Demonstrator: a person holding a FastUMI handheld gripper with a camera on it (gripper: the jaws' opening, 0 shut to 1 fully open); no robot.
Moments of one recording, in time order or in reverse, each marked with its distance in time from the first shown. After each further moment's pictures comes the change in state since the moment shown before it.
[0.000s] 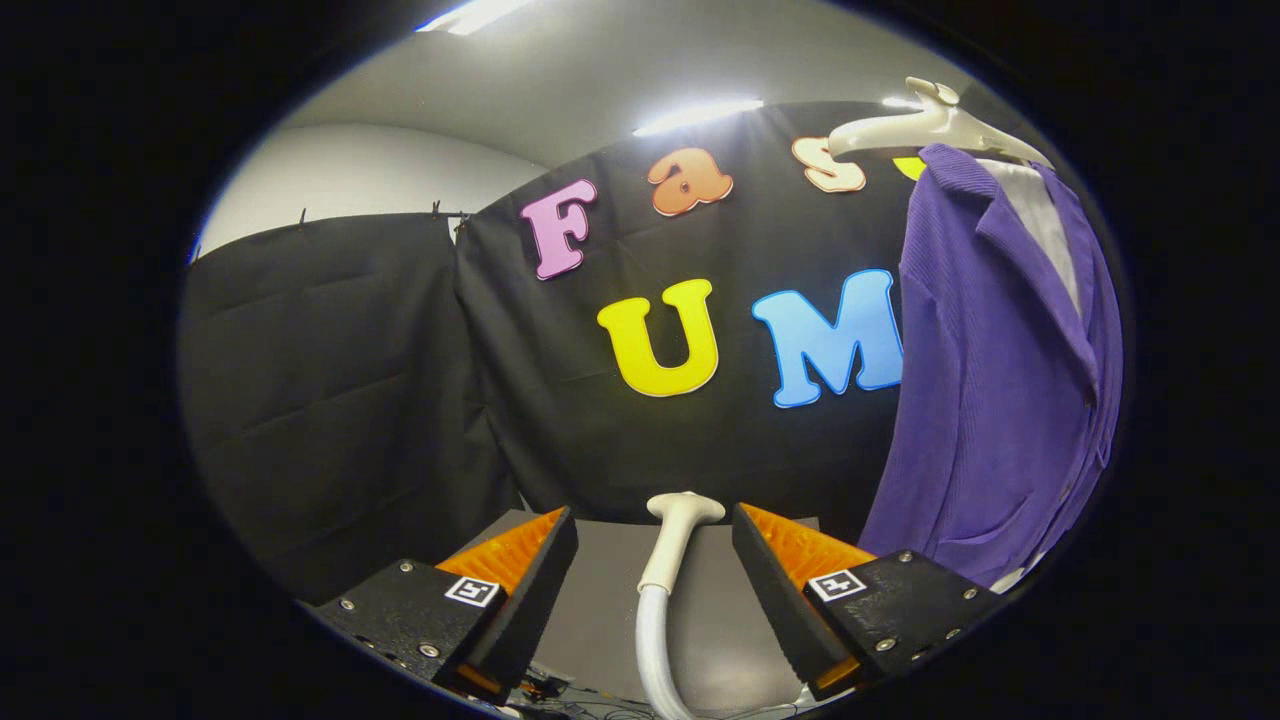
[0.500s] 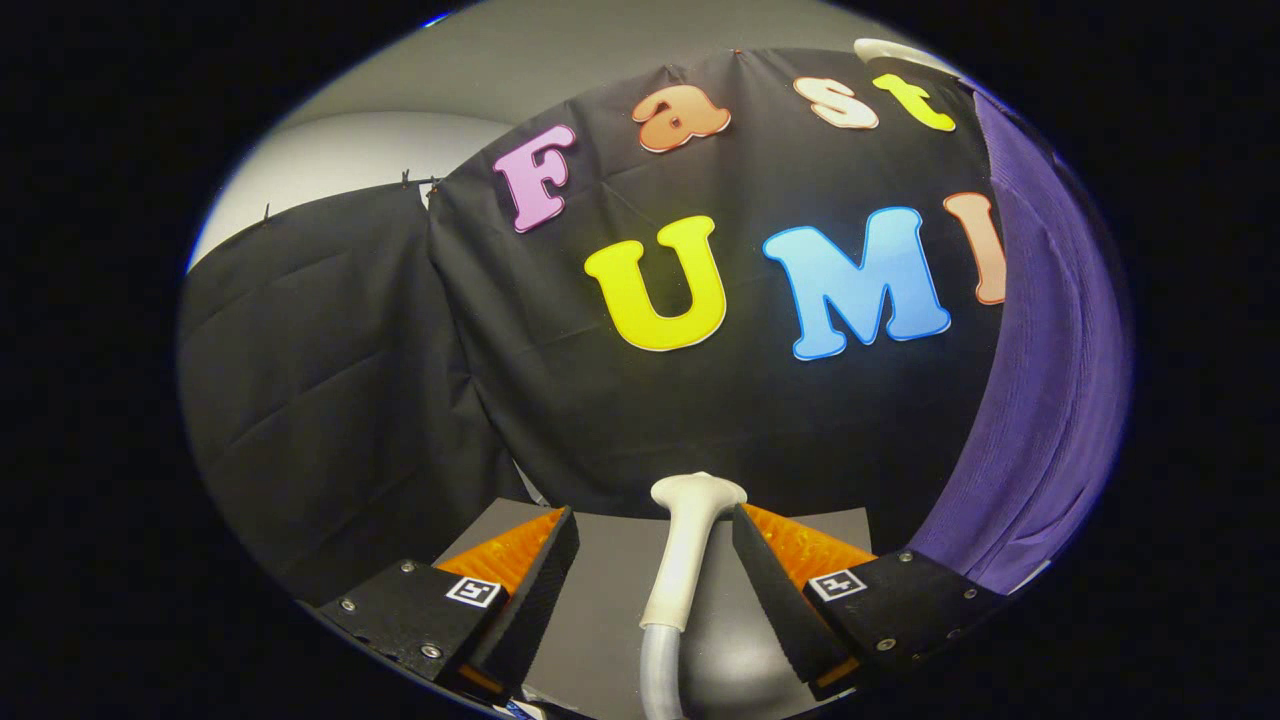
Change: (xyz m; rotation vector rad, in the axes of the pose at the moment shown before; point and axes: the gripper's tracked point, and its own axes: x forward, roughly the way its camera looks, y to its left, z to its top) arm 0.094 -0.001 -0.029 0.045 0.169 0.006
